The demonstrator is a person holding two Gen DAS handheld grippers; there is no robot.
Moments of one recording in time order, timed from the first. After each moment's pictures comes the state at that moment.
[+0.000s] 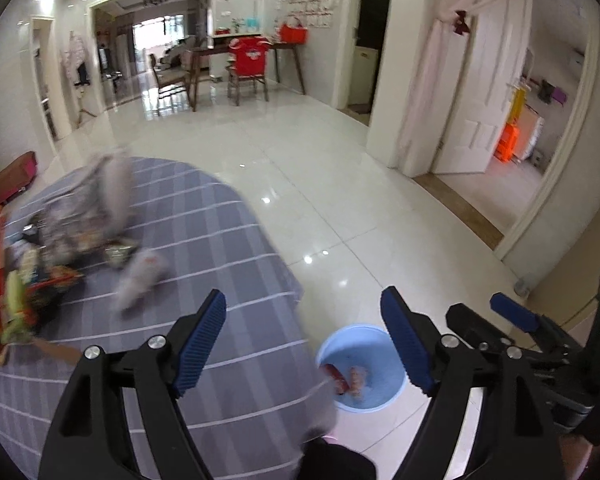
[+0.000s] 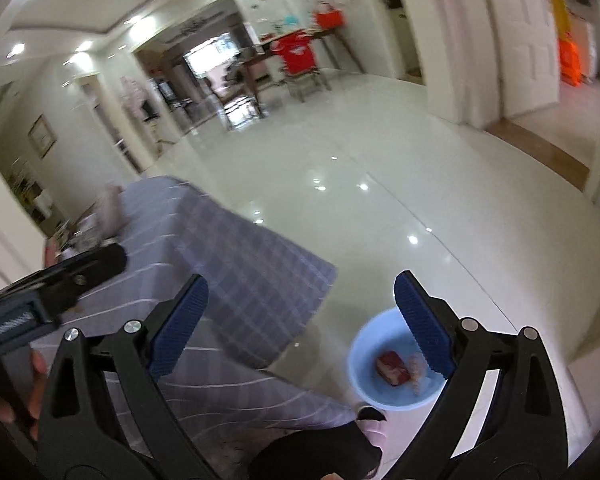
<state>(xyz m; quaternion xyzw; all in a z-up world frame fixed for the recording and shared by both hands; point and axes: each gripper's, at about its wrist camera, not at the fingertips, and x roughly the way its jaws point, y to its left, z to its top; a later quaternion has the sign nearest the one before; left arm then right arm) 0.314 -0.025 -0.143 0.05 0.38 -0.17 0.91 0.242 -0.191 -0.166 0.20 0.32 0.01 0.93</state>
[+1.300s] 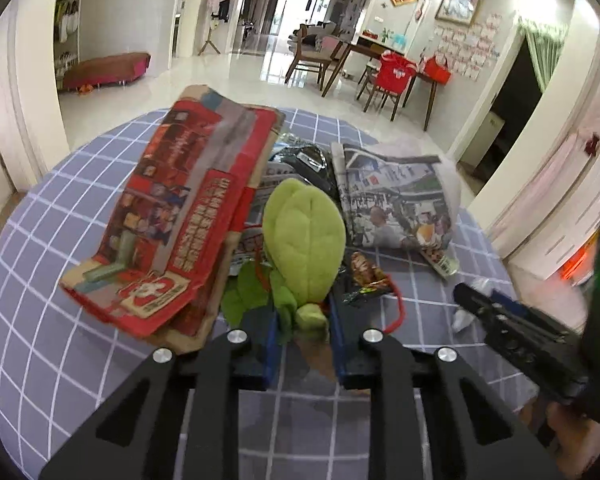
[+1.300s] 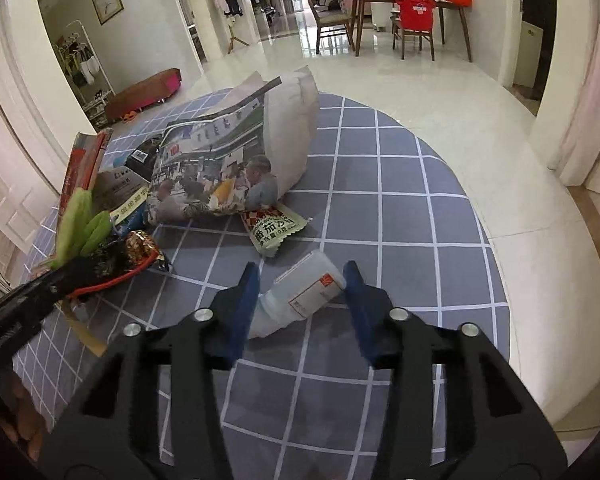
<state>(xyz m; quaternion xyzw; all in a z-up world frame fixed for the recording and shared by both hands) 0.338 0.238 -0.162 -0.14 0.40 0.00 0.91 0.389 0.039 -0.168 0.04 0.43 0.12 0.89</state>
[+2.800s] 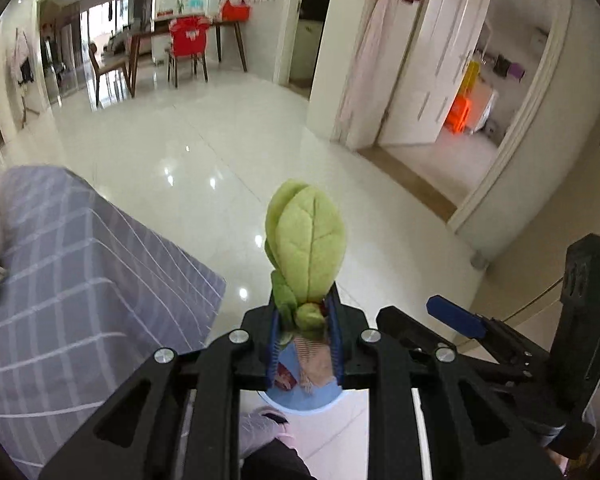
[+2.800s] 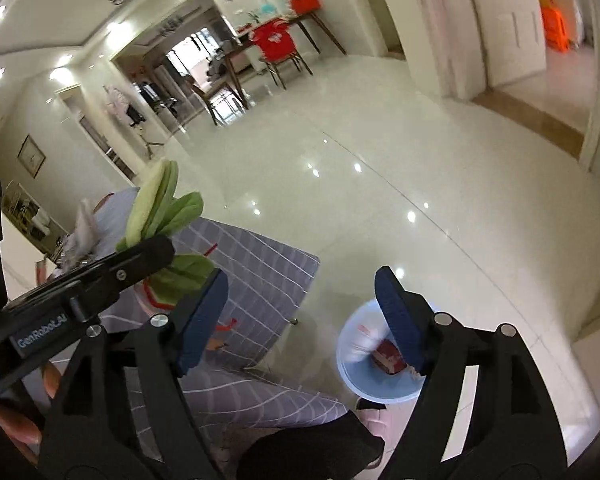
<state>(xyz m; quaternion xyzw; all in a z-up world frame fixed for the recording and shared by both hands) 0.322 -0.140 -0.189 0.05 0.43 -0.28 0.86 0.251 -0.280 -0.213 0.26 0.36 -0.04 0.89</state>
